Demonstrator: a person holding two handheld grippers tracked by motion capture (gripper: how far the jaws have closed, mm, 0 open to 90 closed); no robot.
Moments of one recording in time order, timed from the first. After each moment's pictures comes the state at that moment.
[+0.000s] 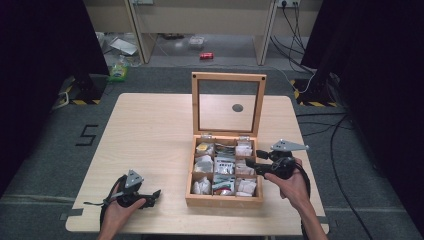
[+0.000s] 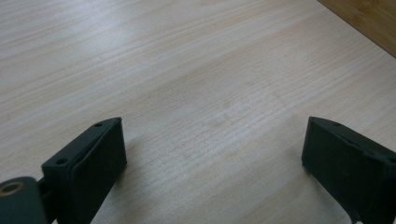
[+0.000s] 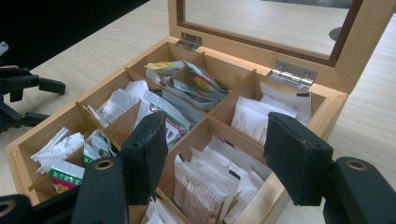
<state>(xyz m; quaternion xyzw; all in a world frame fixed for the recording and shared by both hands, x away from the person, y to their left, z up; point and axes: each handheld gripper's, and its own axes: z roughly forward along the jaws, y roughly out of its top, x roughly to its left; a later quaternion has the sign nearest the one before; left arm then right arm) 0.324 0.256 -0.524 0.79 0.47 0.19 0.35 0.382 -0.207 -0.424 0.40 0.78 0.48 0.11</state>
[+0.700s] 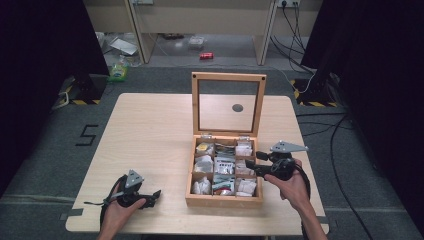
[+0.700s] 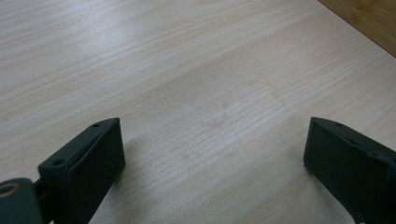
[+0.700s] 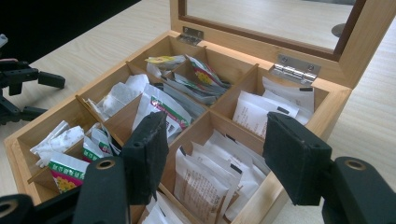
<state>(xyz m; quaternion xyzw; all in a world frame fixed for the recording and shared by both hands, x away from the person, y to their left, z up) 0.324 0.256 -0.525 0.79 0.46 0.19 0.35 0.380 -0.207 -0.426 0.39 0.78 0.47 0.11</state>
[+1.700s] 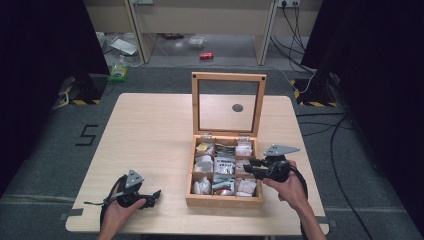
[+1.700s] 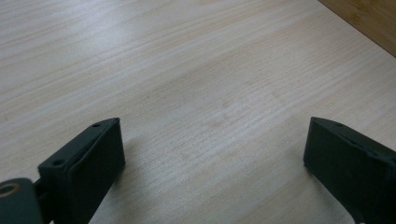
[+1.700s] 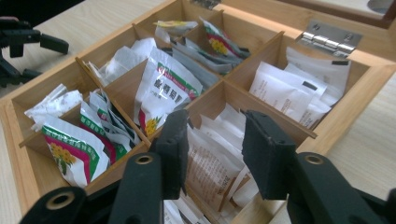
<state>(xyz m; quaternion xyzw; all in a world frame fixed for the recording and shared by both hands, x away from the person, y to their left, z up) 0.324 0.256 -0.525 0.79 0.46 0.19 0.35 0.384 -0.200 -0.444 0.36 0.82 0.44 0.09</state>
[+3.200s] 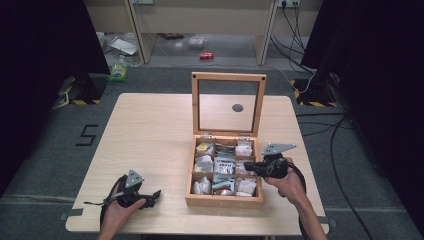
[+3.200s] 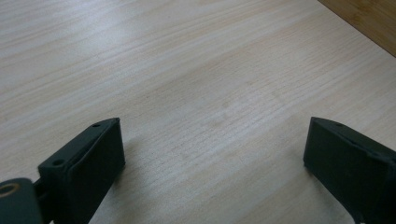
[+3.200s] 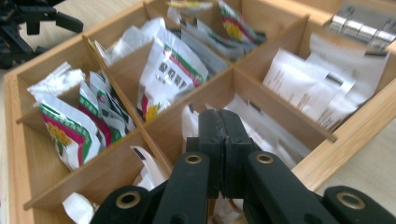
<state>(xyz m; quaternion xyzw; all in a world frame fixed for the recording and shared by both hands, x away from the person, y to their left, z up) 0.324 0.256 -0.525 0.79 0.46 0.19 0.35 0.398 -0.202 -0.451 0.32 0.84 0.44 0.05</state>
